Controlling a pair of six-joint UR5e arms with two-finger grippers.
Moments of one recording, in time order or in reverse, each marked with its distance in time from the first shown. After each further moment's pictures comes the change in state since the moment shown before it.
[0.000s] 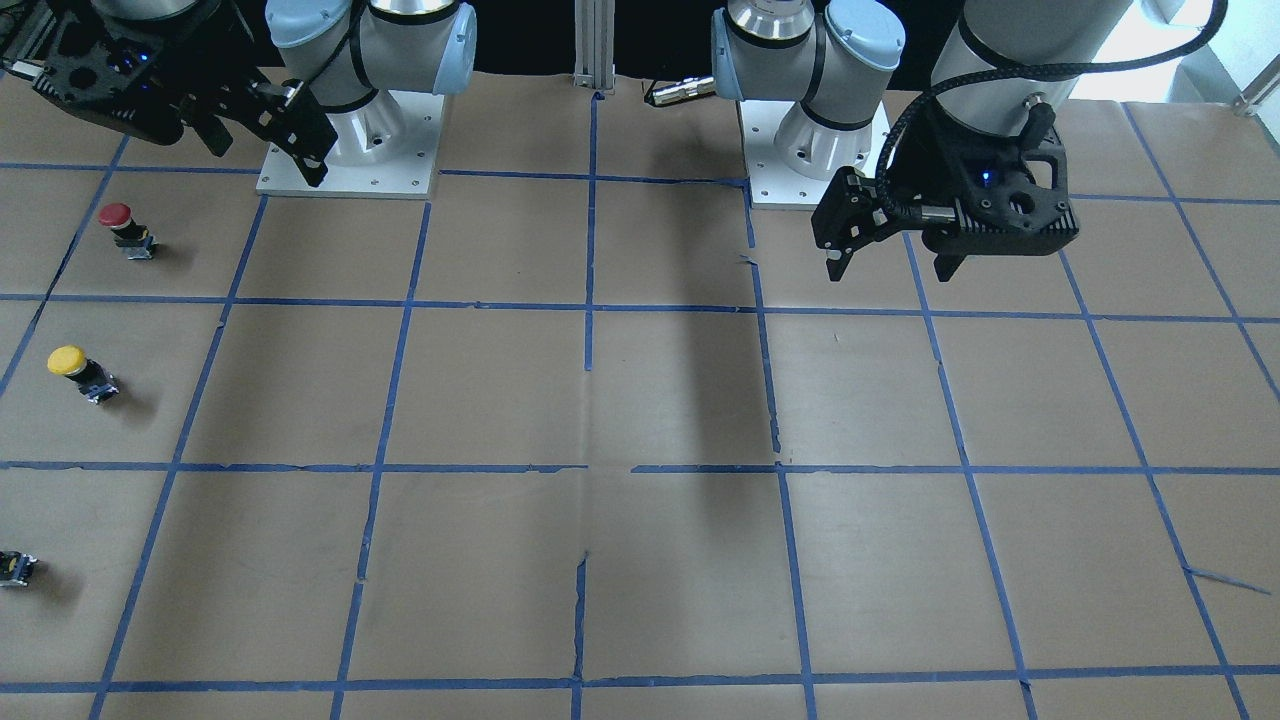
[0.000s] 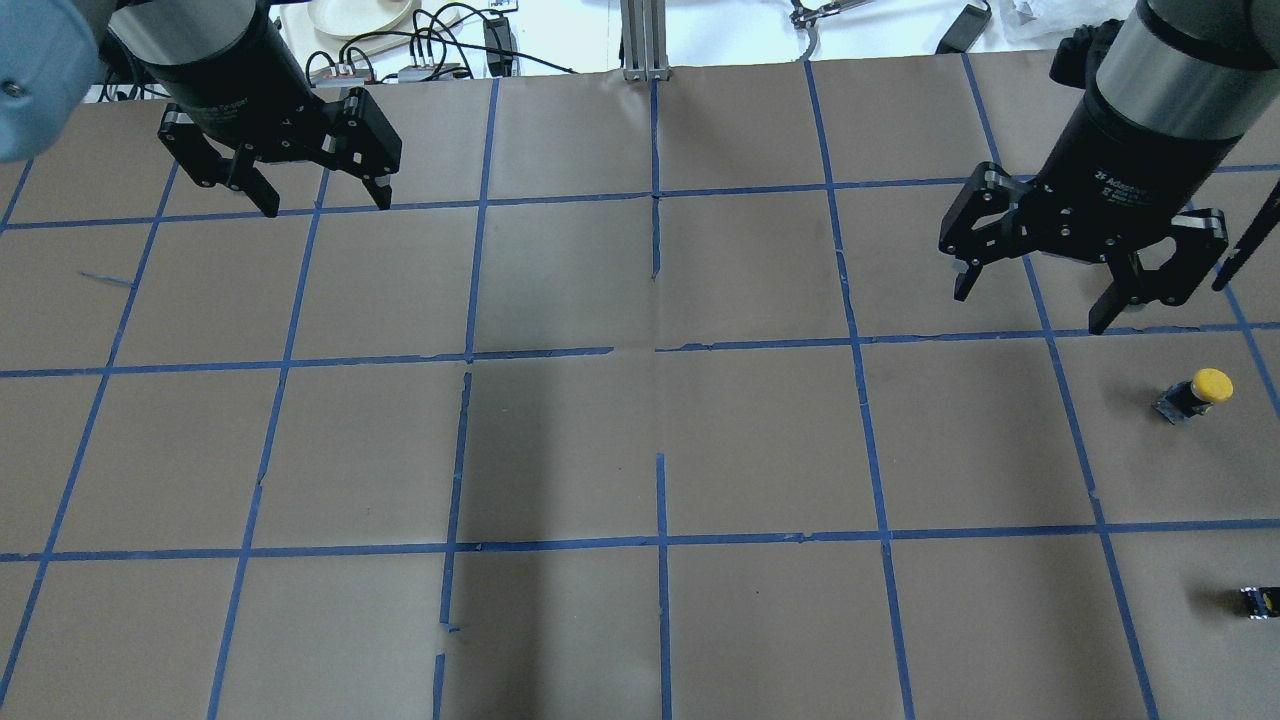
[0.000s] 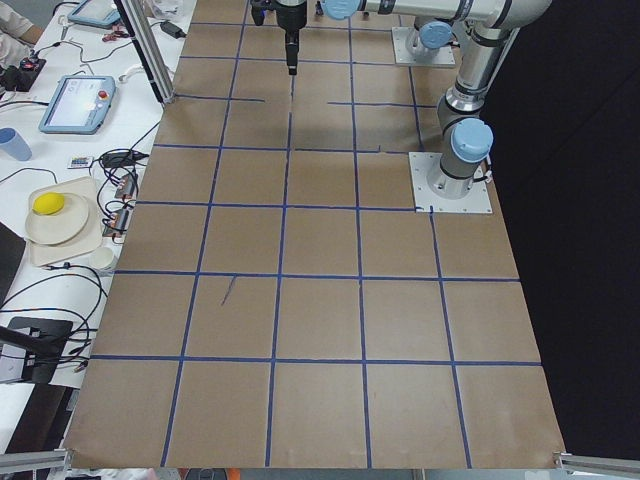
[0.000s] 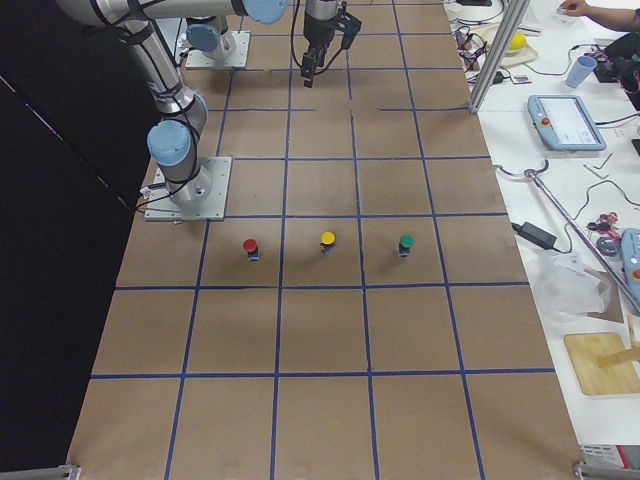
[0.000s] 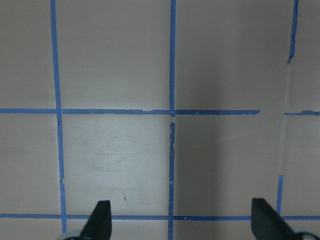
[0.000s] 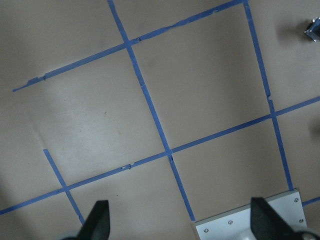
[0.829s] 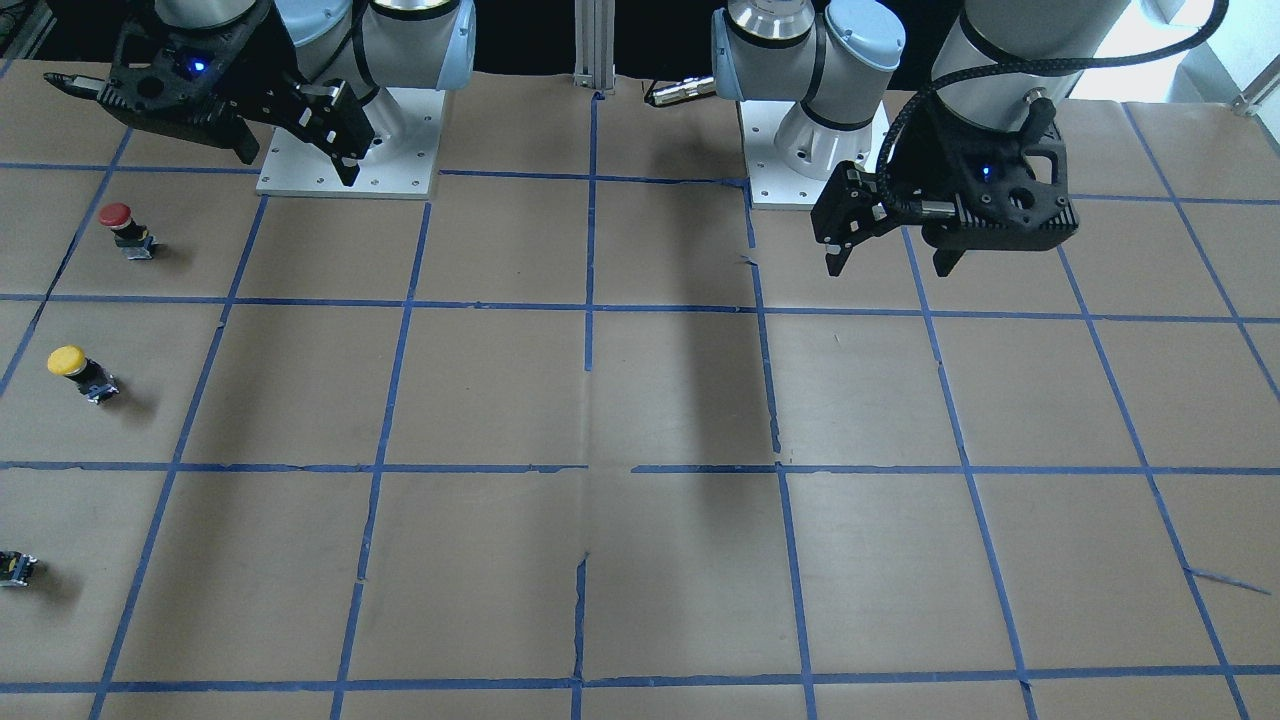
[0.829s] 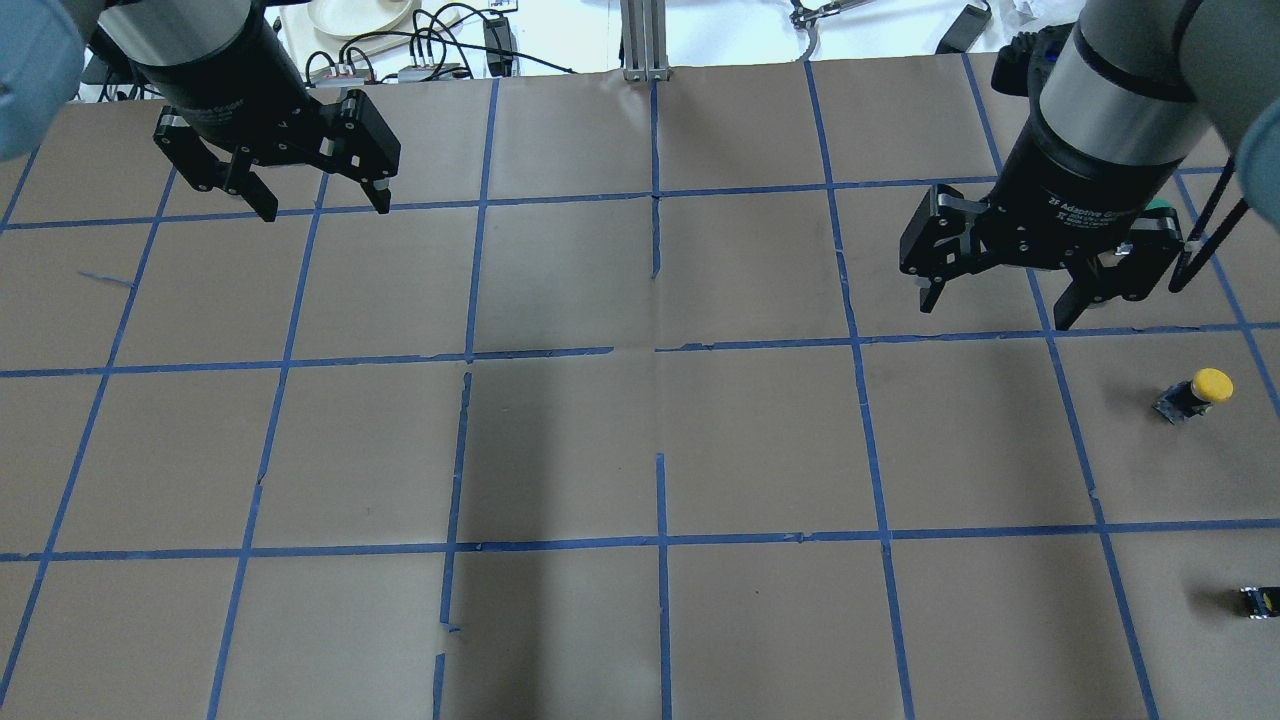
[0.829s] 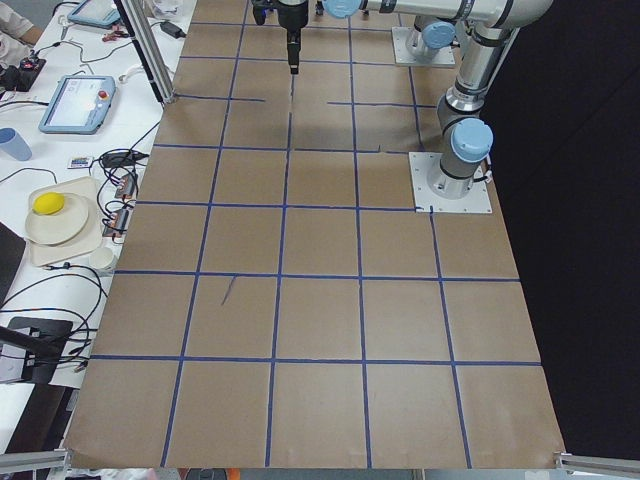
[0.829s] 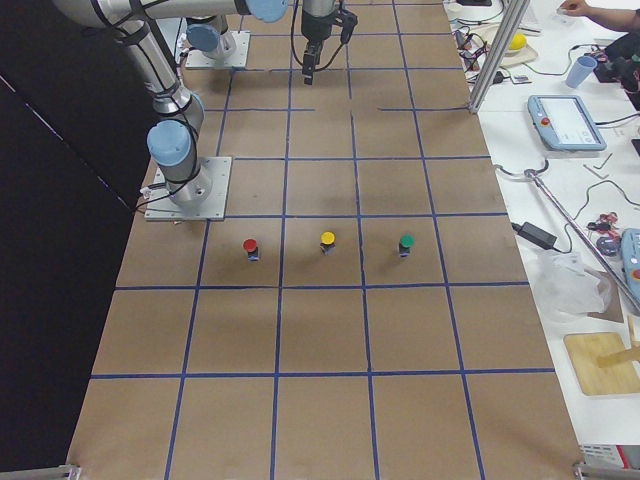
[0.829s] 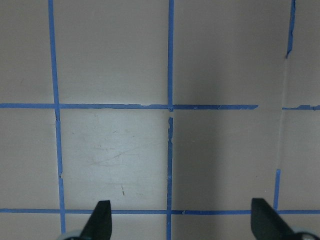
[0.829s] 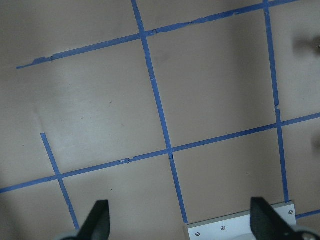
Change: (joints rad) left arm 0.001 0.004 0.002 -0.009 -0.003 0.000; right arm 0.042 -0.001 0.026 -0.018 -0.016 -0.057
